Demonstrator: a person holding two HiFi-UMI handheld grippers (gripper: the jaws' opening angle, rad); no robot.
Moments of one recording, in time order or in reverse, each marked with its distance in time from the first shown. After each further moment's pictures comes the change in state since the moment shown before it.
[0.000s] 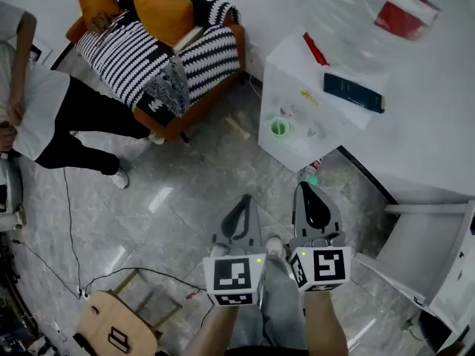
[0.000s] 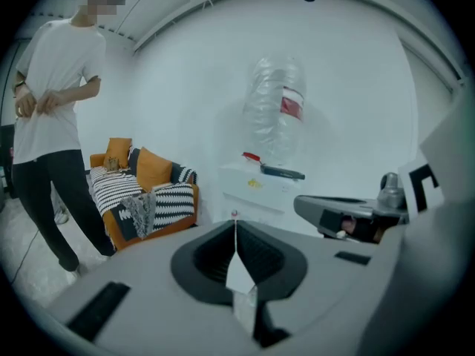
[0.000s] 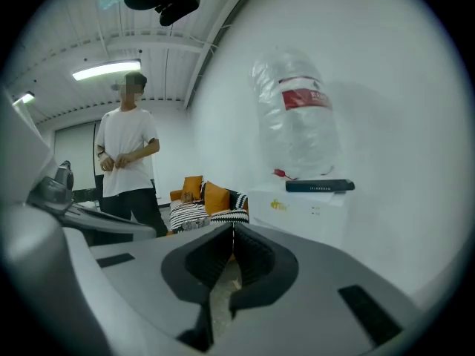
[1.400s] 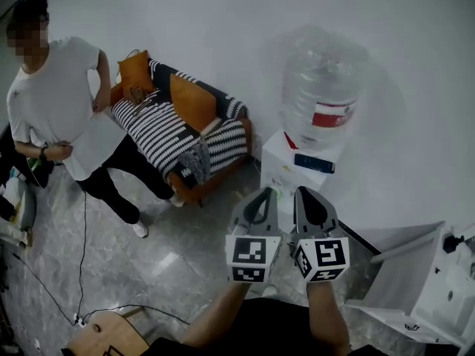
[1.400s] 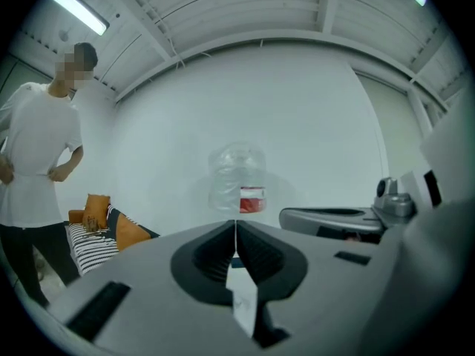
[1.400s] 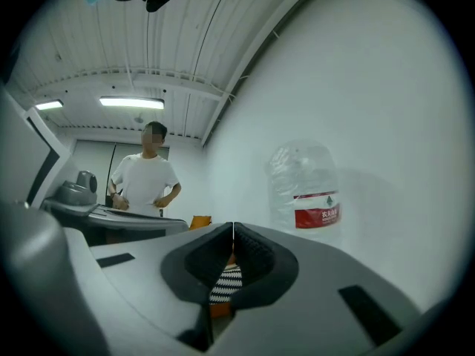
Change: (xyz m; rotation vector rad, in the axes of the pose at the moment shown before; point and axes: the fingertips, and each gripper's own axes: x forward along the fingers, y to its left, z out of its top) left arm -0.129 -0.089 0.232 0.148 -0.368 -0.101; right arm -0.121 0.023 0.241 -0.087 -0.291 0.069
